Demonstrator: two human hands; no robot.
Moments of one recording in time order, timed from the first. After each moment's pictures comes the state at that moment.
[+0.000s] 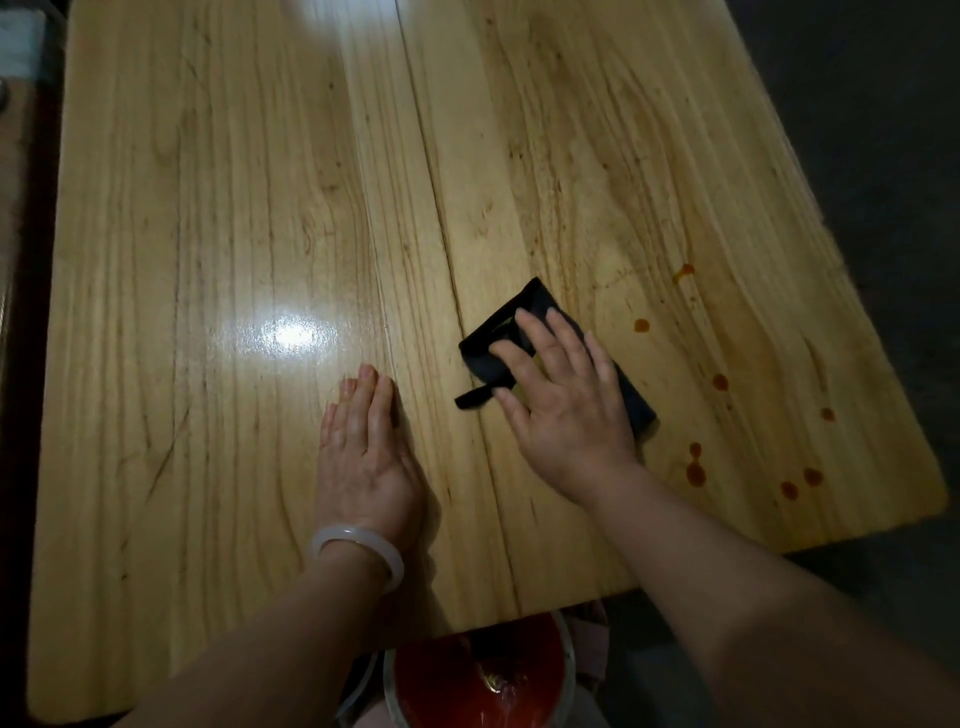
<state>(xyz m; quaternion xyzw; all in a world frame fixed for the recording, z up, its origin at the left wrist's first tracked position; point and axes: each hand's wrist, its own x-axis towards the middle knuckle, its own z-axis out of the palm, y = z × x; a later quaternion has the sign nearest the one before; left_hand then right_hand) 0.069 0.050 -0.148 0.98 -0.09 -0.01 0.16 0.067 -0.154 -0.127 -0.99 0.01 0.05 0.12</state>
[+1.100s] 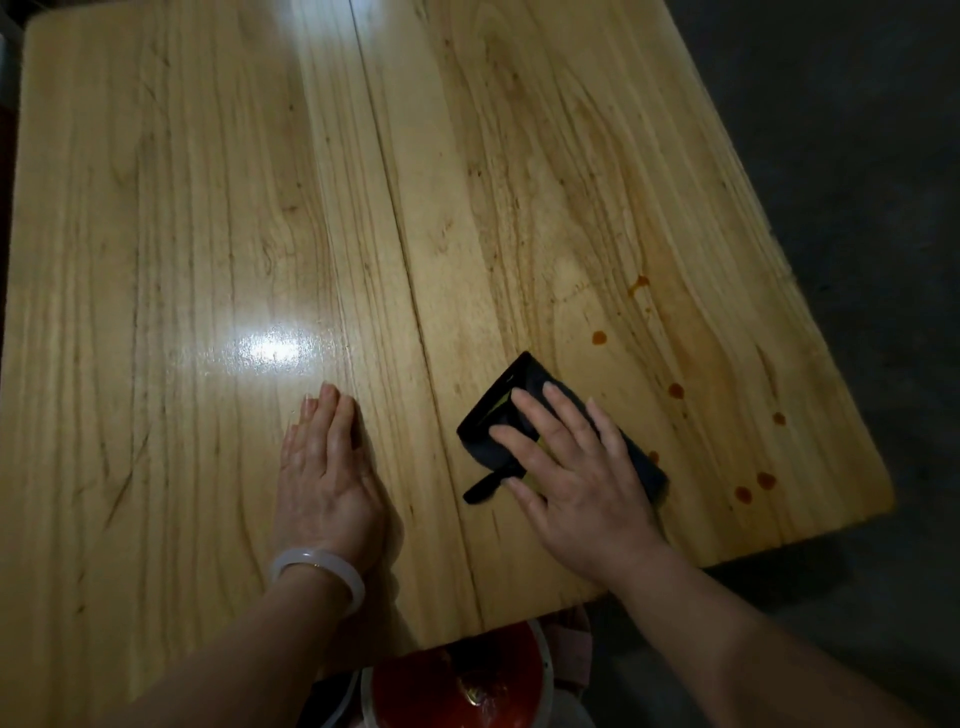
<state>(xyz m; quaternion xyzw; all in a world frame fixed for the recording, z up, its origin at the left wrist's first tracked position) 0.066 0.050 -0.153 0.98 -0.08 0.01 0.17 0.000 -0.187 -0.134 -0.99 -0.07 0.01 0.11</state>
